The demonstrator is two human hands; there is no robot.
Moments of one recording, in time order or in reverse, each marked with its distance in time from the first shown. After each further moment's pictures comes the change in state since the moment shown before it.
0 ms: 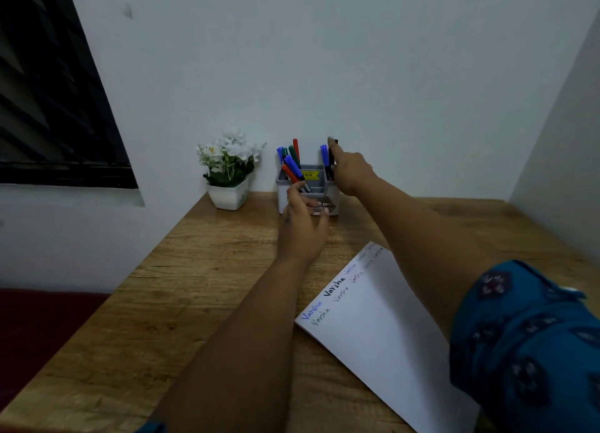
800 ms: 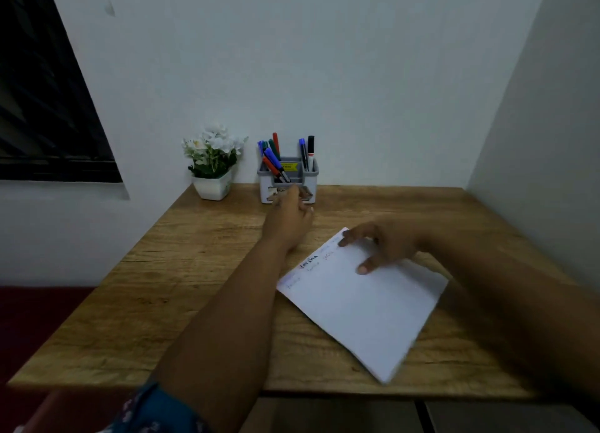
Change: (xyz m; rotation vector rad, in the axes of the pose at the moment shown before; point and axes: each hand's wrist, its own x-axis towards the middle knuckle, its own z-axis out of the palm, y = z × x) left_hand -0.010 0.023 -0.012 0.209 -0.238 -0.007; right_hand -0.181 0.067 -0.065 -0.079 -0.732 -0.183
